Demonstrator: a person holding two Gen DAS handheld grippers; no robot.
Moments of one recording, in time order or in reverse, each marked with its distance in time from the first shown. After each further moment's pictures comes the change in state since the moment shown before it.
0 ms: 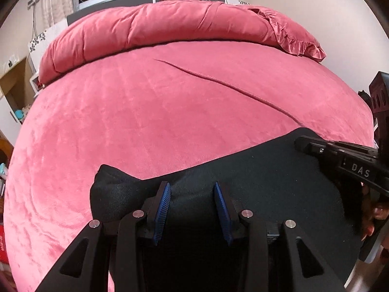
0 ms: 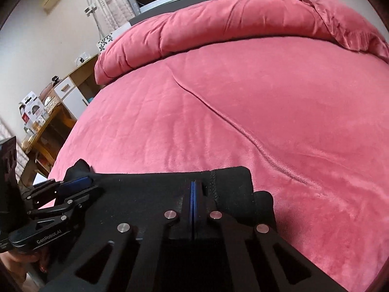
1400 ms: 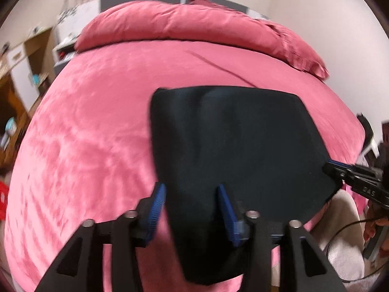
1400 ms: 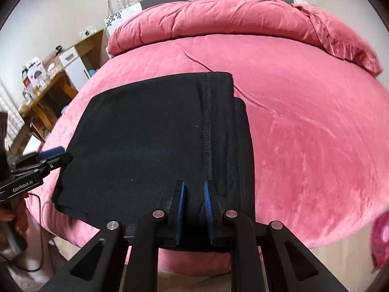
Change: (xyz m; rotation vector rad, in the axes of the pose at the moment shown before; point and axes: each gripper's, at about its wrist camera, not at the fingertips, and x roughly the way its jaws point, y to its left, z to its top) left arm -0.098 0.037 -0.107 -0.206 -0.001 -0.035; right arm -0.109 0.016 -0.093 -0.085 0.094 -0.082
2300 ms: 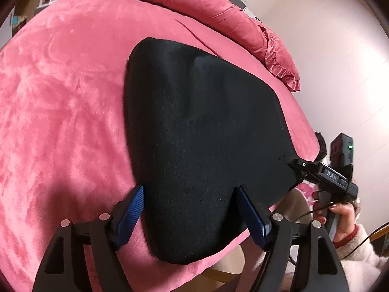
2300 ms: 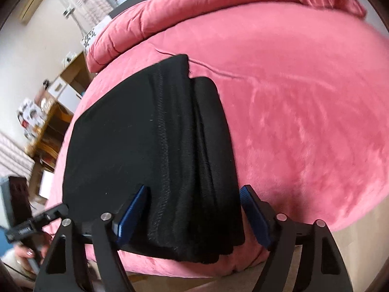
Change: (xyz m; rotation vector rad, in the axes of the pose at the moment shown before) left arm 0.019 0.026 -0.030 -0.173 0.140 -0.356; right arm 0.024 -0.052 -0.003 0.271 0.077 0.125
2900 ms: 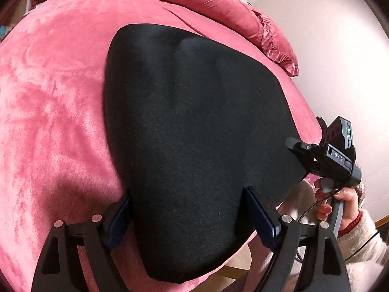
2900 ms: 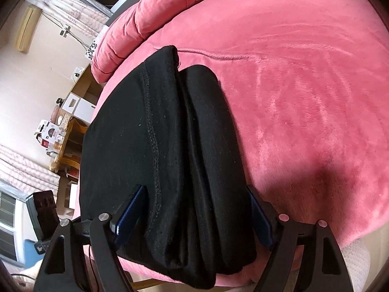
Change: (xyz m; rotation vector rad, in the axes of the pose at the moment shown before) left arm 0.026 -0.012 0.006 0.077 0.057 0.021; right arm 0.017 -0.013 0.001 0.100 0.036 0.140
